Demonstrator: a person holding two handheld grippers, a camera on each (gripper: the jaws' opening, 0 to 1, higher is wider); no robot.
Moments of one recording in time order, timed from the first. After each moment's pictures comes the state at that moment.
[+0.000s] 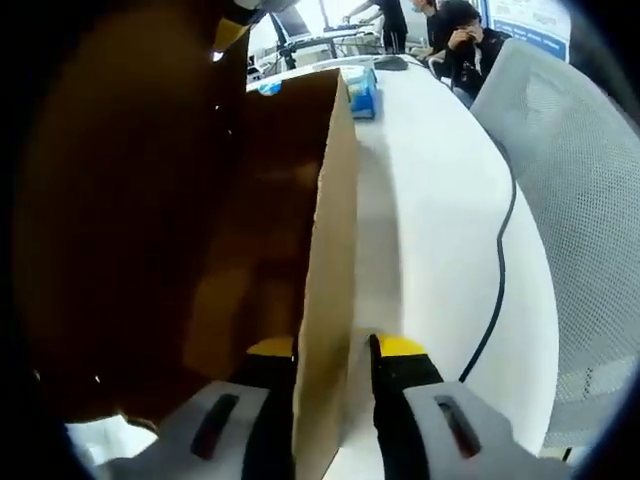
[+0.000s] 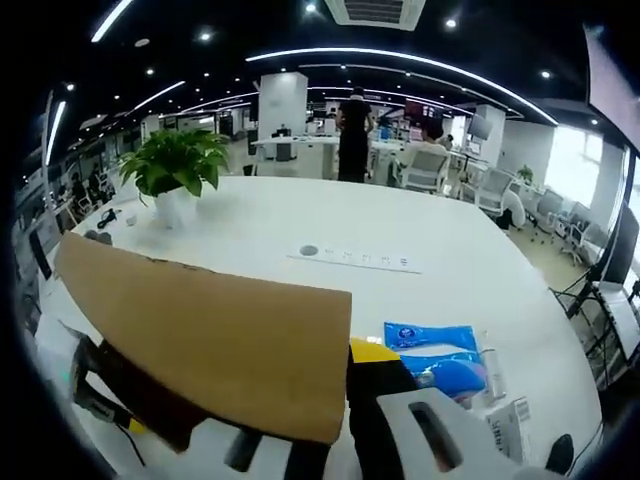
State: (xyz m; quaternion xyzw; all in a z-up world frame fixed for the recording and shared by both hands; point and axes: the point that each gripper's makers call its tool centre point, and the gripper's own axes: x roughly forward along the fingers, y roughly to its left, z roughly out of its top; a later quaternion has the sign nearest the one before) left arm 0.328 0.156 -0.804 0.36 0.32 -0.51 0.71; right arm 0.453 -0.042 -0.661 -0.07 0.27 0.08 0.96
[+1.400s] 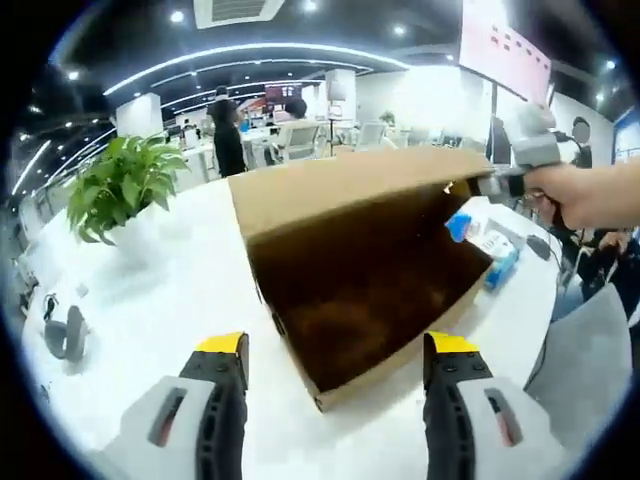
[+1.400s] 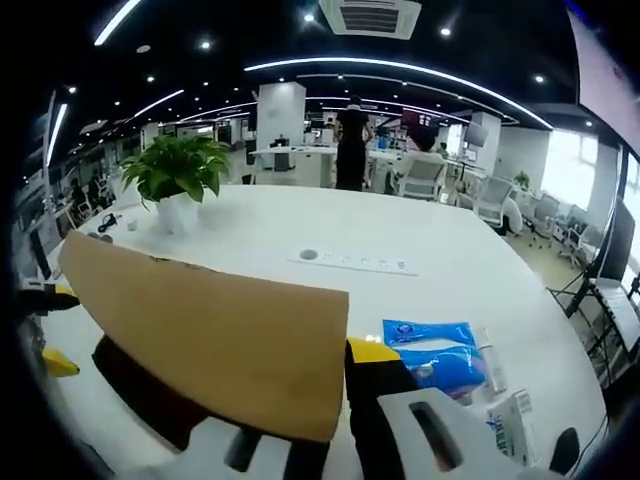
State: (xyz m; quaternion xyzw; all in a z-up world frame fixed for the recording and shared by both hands) left arm 0.345 0.226 -0.667 0.06 0.27 -0.21 0.94; right arm 0.438 -0.044 -0.662 -0.06 0.25 0.08 0.96
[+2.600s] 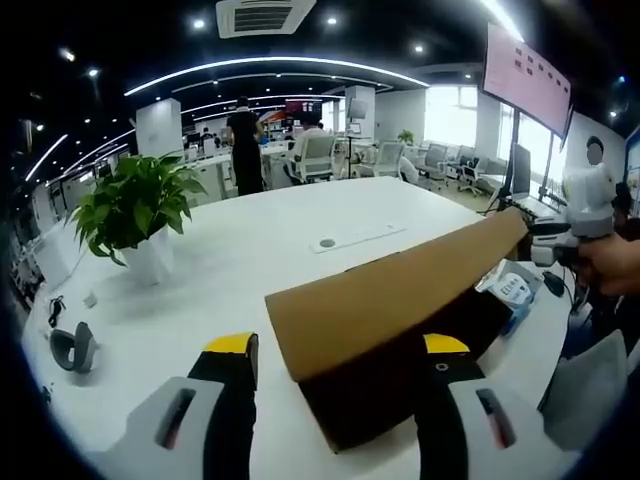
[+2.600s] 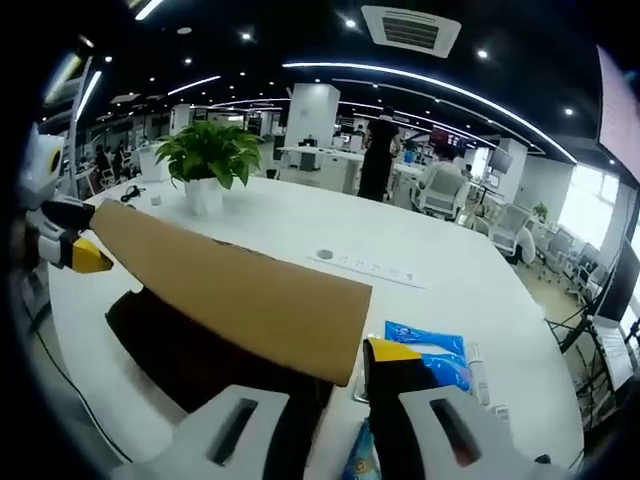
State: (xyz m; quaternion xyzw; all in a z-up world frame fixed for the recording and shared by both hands) left arm 0.377 0.218 -0.638 0.04 0.26 -0.19 0.95; right arm 0.408 -0.039 -0.647 -0.12 0.23 0.13 0.96
